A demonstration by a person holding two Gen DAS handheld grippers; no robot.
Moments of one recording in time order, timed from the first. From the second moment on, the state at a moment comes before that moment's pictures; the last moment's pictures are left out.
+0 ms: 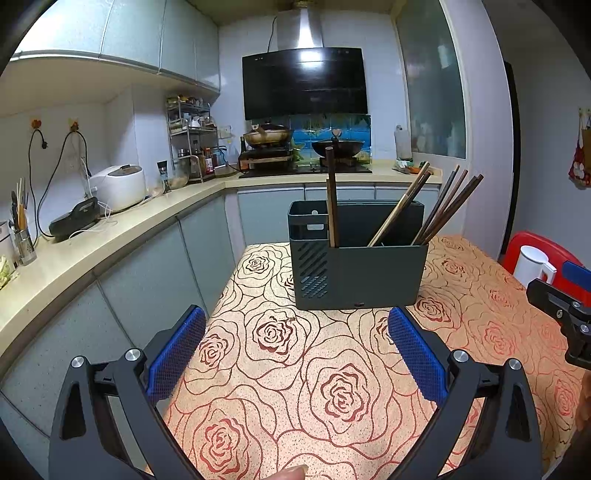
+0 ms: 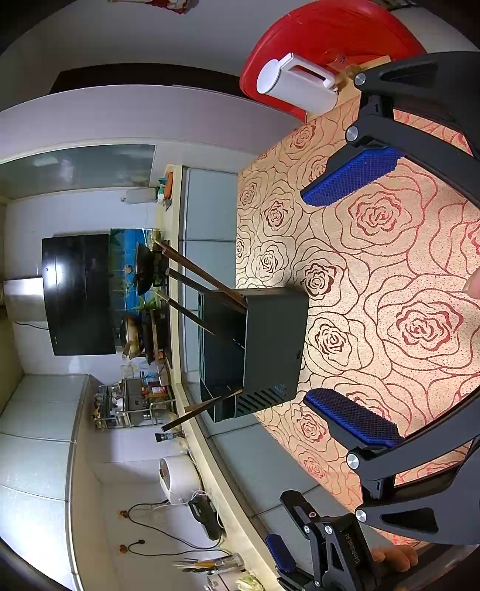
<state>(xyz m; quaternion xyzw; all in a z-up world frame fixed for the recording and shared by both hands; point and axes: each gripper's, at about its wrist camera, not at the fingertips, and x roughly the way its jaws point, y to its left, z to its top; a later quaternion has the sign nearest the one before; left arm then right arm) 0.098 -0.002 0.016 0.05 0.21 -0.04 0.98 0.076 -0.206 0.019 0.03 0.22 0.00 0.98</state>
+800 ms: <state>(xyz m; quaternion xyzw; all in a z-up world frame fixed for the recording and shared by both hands) 0.104 0.003 0.013 0.04 0.22 -0.04 0.97 0.077 -0.209 0.016 0.03 0.22 0.00 0.97</state>
